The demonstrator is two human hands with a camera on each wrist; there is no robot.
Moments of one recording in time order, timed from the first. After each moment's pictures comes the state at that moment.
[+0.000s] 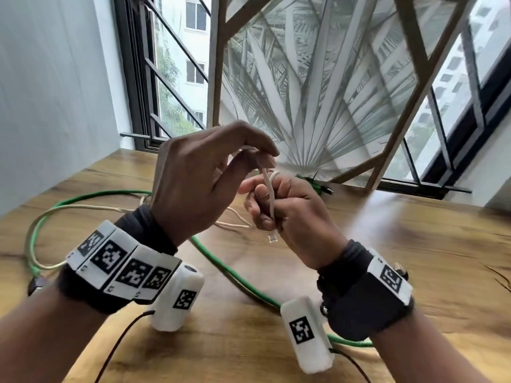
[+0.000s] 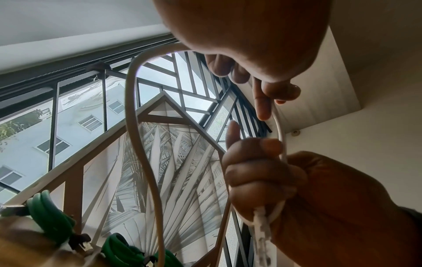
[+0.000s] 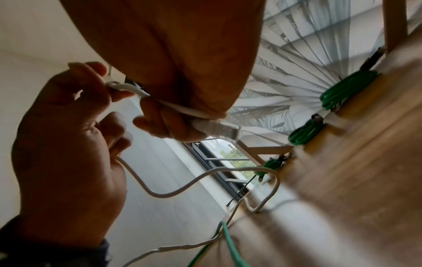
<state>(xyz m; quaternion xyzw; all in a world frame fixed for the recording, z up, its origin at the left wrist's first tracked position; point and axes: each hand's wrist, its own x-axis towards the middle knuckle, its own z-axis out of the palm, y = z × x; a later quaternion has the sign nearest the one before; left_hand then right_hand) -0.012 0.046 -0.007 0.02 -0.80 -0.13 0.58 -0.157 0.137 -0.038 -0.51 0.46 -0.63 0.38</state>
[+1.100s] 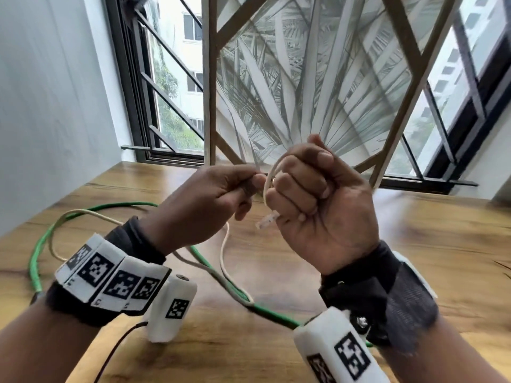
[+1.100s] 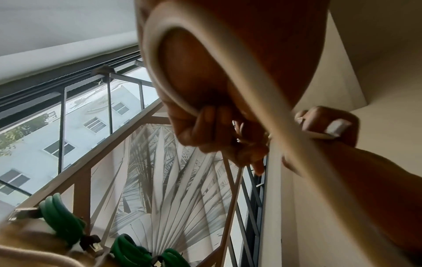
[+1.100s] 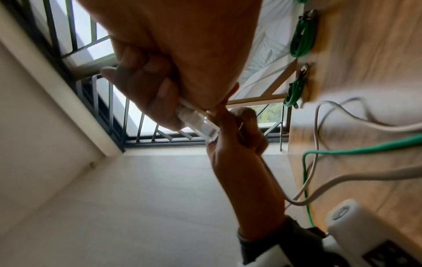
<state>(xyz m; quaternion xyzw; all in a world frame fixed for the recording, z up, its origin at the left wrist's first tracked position) -0.025 0.031 -0.020 0.07 -0.89 -0.32 0.31 -0.148 0.162 0.001 -0.37 0.04 -0.69 0.62</state>
